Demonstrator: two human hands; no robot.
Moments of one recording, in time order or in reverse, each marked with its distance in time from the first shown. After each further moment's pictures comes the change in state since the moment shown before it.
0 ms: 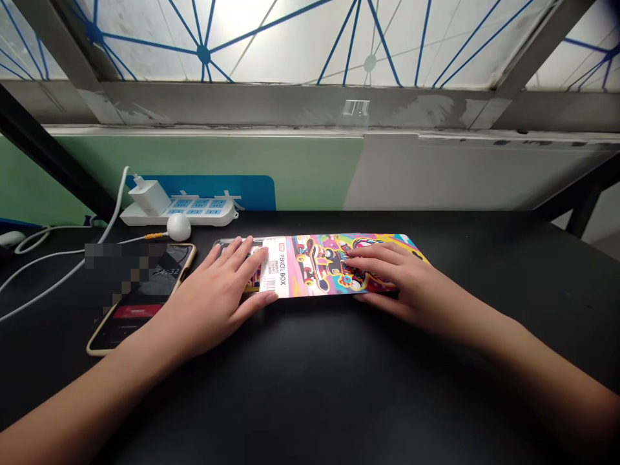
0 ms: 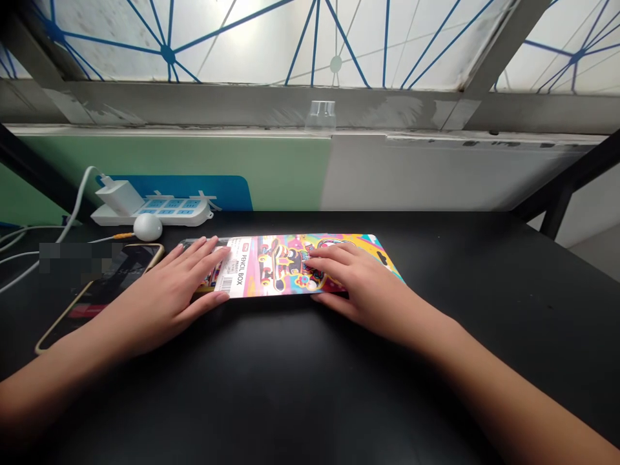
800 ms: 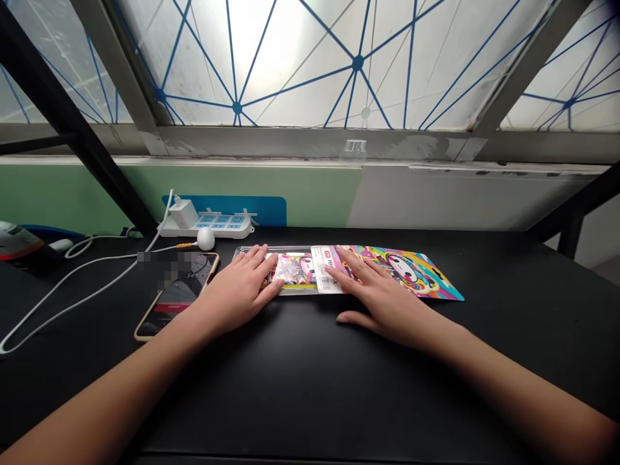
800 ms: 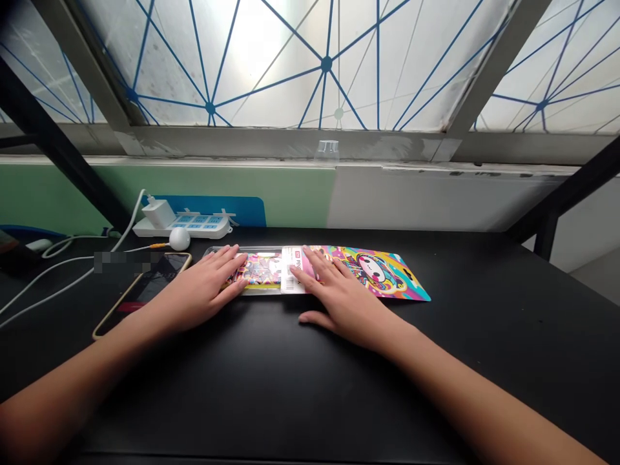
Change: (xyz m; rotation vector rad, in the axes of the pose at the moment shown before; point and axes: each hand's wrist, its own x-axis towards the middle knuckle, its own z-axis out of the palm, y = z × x) left_hand 0.009 -0.004 -0.004 -0.086 -0.036 -0.050; right_hand 0.014 -0.022 0.020 -0.175 -0.045 -0.038
